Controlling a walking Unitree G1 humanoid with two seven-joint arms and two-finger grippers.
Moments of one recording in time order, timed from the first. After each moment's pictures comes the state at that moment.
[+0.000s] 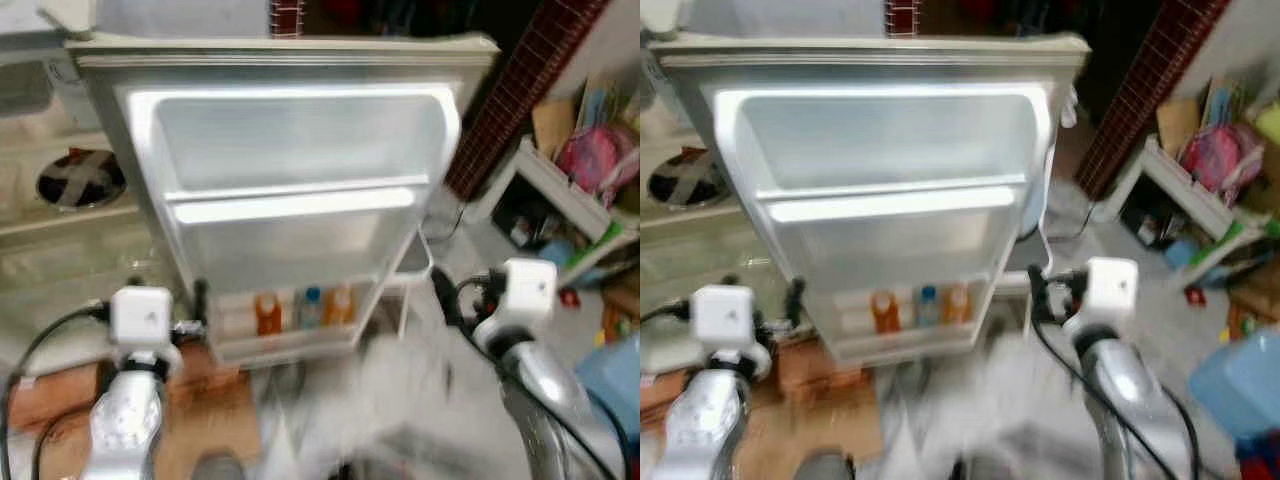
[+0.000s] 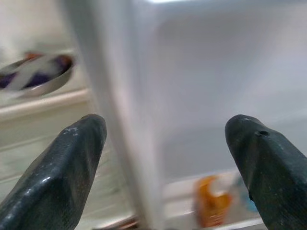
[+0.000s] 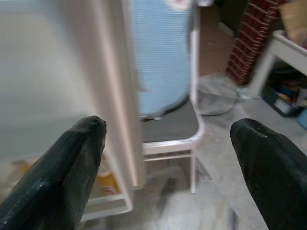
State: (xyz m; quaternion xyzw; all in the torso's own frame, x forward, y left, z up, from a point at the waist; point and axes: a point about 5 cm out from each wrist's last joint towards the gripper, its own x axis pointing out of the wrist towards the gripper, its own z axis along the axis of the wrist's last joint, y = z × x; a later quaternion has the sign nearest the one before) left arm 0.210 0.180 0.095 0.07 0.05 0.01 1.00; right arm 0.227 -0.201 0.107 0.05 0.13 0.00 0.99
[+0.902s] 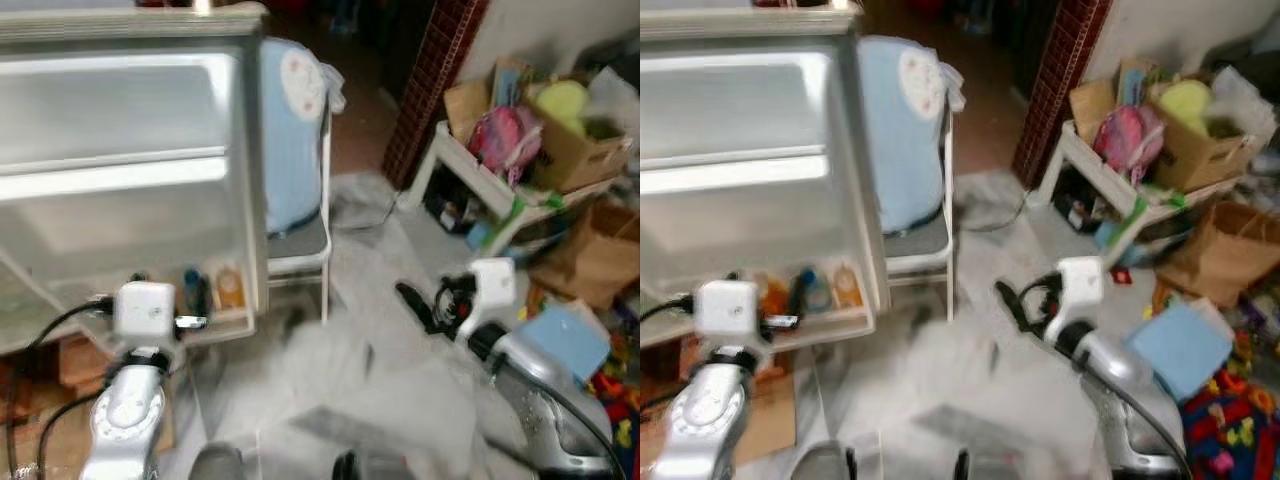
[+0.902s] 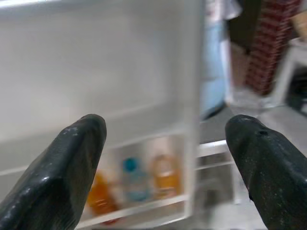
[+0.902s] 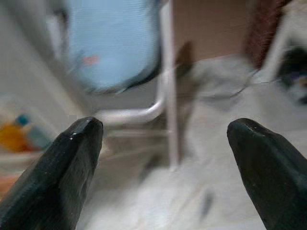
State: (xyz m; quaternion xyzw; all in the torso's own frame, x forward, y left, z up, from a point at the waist) left arm 0.215 0.180 0.093 0.08 0.05 0.01 1.00; right arm 0.262 -0.196 0.105 0.08 0.14 0.13 0.98
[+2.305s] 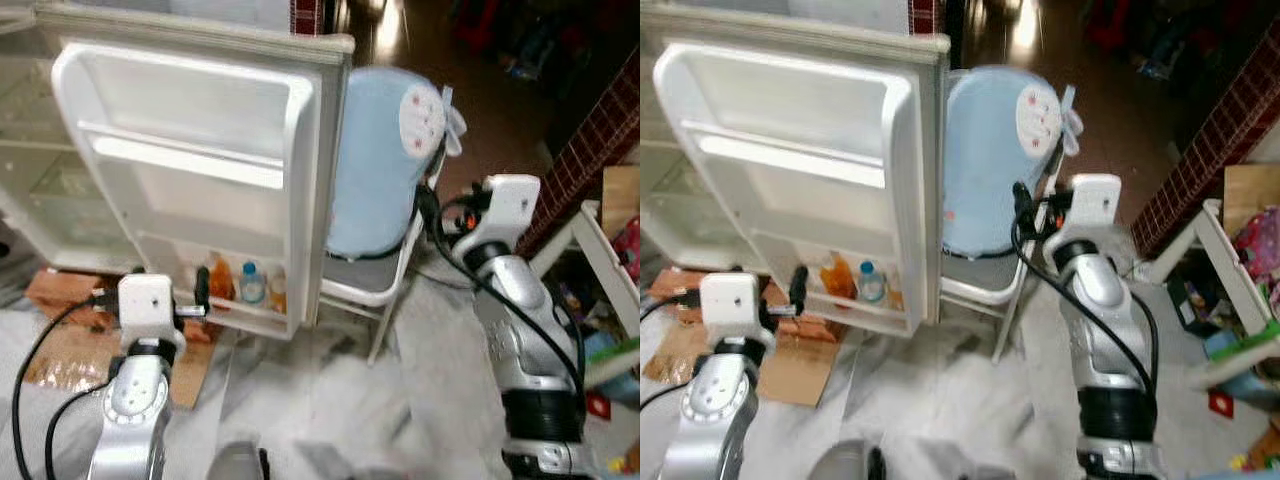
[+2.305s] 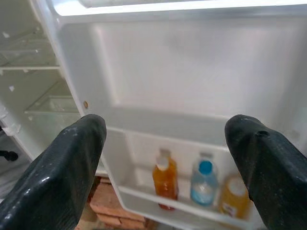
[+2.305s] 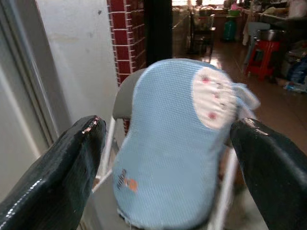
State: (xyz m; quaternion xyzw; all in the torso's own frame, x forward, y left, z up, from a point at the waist) left arm 0.228 0.193 0.095 0.06 0.03 0.05 1.00; right arm 0.313 -0.166 0.160 0.05 -0.04 0.06 1.00
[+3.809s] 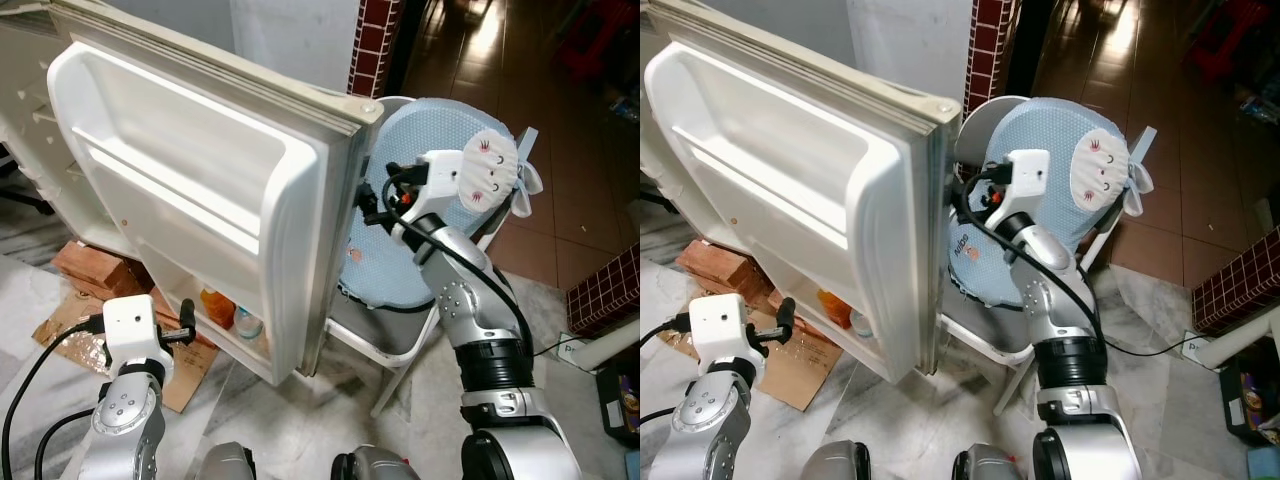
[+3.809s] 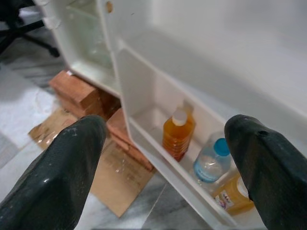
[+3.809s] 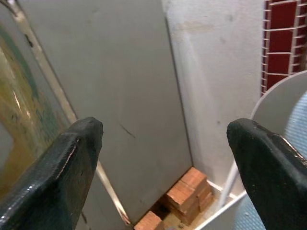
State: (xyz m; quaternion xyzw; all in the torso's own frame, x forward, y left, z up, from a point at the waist) left arm 0.210 0.208 0.066 -0.02 0.17 0.12 0.98; right arm 0.341 -0.105 0.171 0.13 -0.02 0.25 0.96
